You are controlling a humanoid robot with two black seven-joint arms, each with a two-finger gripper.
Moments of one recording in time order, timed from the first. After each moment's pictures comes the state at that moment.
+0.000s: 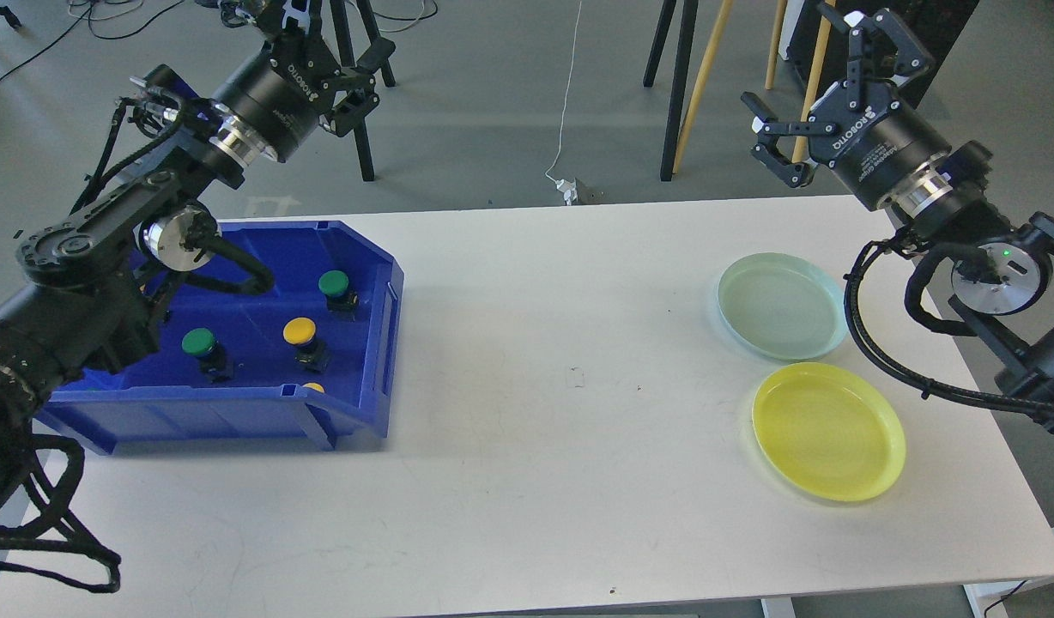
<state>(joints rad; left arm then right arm) -0.97 0.32 -0.63 -0.64 0.41 -0.49 -0.49 0.79 -0.52 0.72 0.96 0.04 0.49 0.21</state>
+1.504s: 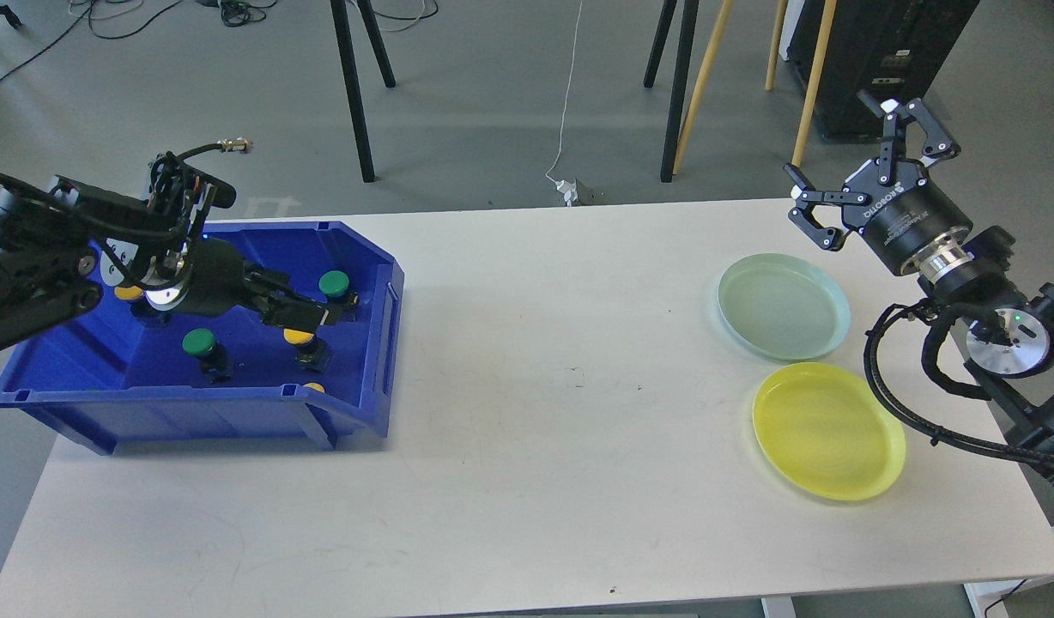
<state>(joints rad) -1.27 0.67 0.33 -0.93 1.48 -0.34 -0.49 0.65 -0.51 0.78 0.87 0.04 0.49 0.22</state>
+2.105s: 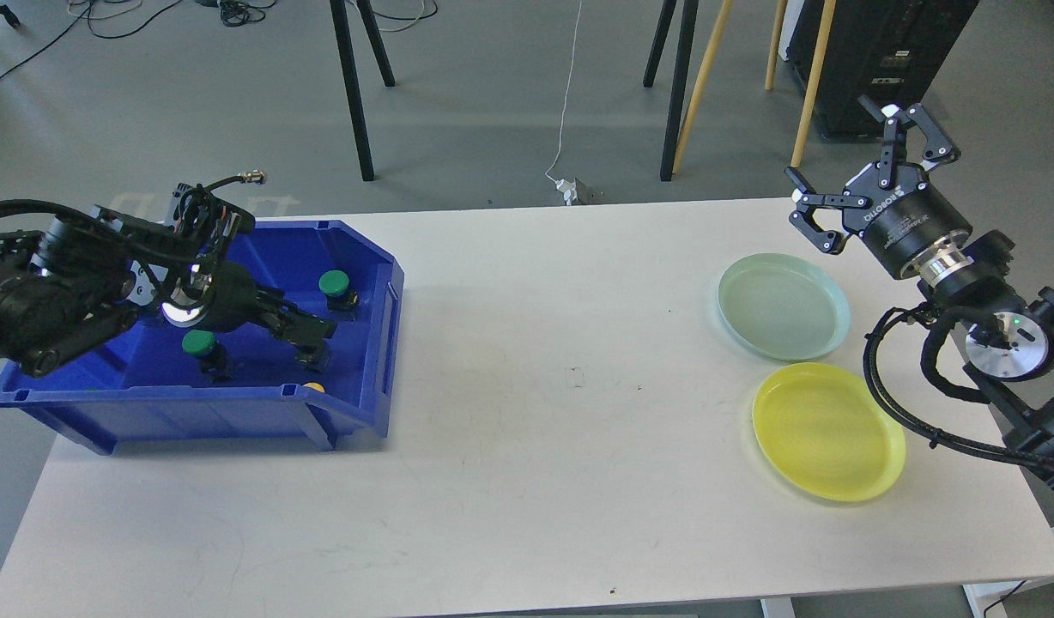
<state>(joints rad) -1.16 0.54 0.33 -0.71 1.49 -0.33 -0.49 0.64 -0.50 0.78 0.86 0.04 0.49 0.22</state>
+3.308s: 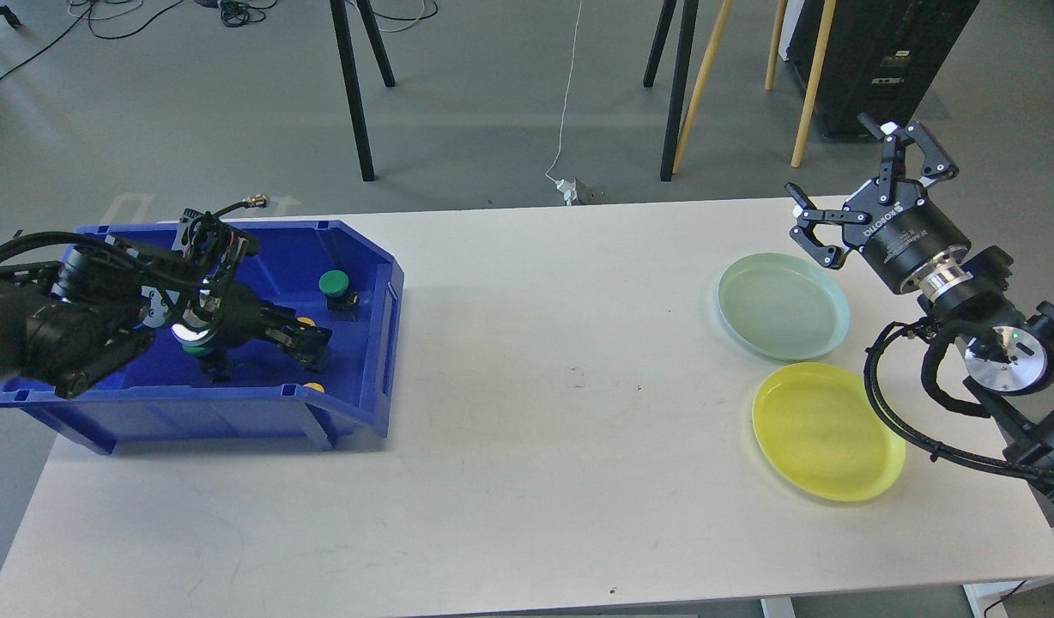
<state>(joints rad) -1.09 0.47 0.33 -0.59 1.48 -0.28 -0.49 0.61 -0.50 0.78 0.86 0.04 0.49 0.22</state>
